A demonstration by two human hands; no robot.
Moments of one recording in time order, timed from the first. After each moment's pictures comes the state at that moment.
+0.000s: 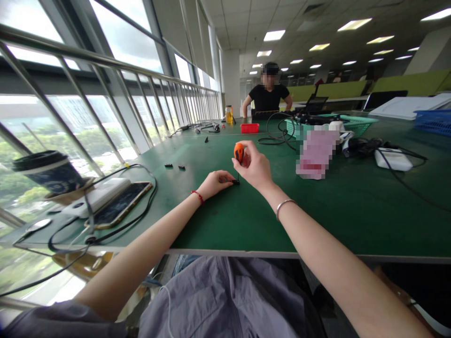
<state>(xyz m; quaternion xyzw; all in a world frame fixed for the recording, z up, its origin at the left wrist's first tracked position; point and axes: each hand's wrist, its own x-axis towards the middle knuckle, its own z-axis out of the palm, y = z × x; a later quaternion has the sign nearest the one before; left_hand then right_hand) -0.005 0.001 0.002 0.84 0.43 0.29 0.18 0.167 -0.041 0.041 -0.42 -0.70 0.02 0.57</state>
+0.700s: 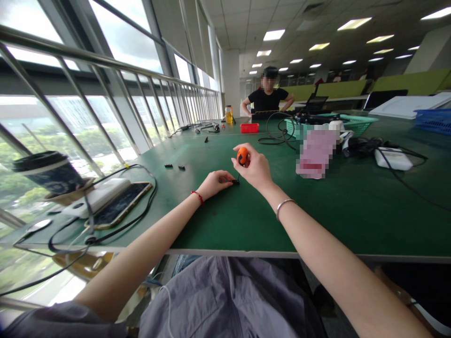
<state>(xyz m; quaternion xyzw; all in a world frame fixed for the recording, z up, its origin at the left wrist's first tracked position) -0.005 0.001 0.001 0.83 0.44 0.29 0.18 0.166 -0.045 0.045 -0.44 -0.70 0.02 0.56</state>
